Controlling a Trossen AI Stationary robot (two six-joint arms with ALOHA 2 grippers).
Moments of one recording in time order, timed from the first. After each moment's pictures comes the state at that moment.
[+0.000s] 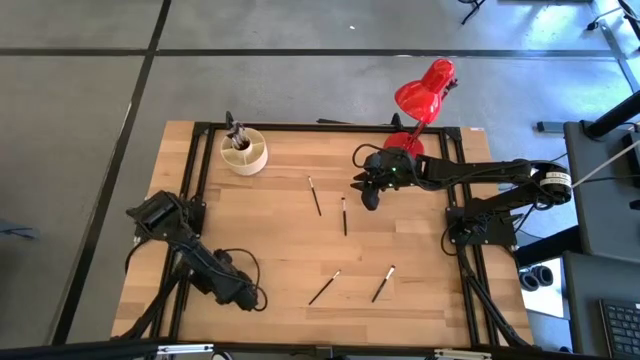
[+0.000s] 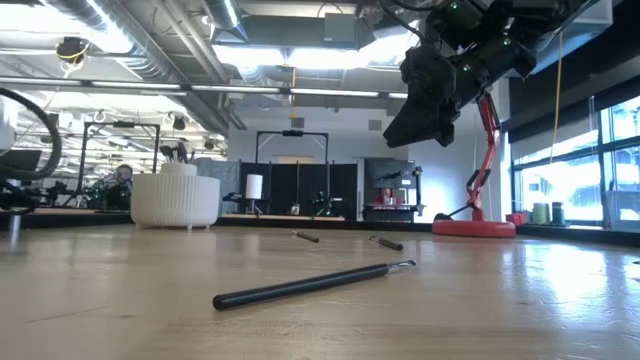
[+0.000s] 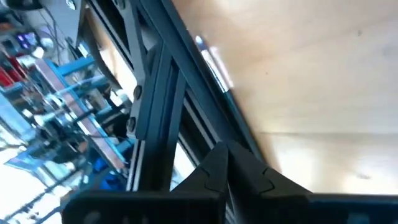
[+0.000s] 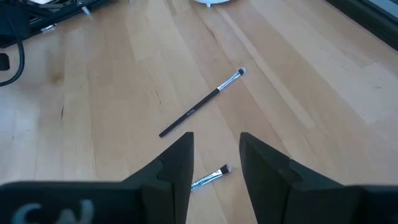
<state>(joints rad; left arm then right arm) -0.76 1.93 1.05 -1.33 0.52 -1.67 -0.26 1.25 0.73 -0.05 -0.04 0.23</state>
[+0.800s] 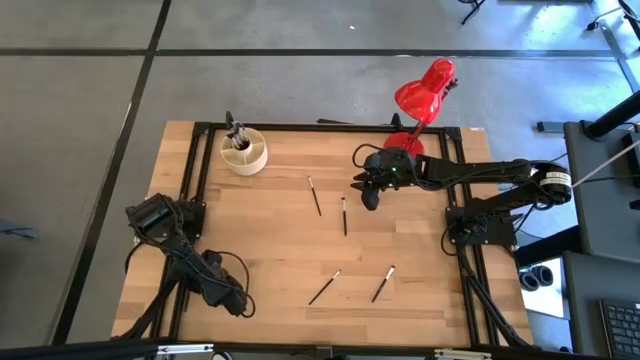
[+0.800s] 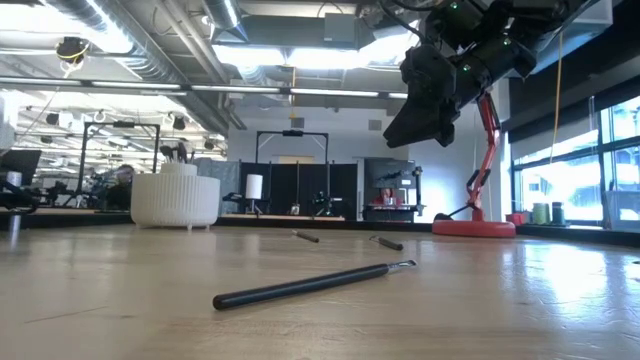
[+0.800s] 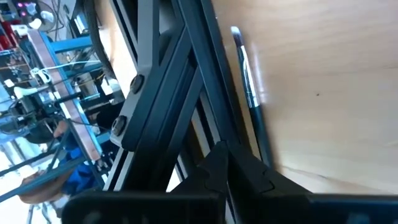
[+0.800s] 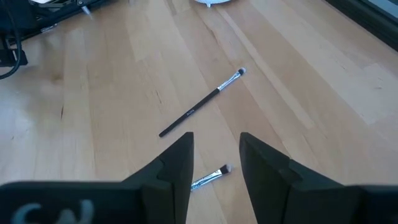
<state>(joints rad) -0.86 1.93 0.95 -1.19 0.55 -1.96 -0.26 1.25 0.73 -0.05 -0.04 0.23</state>
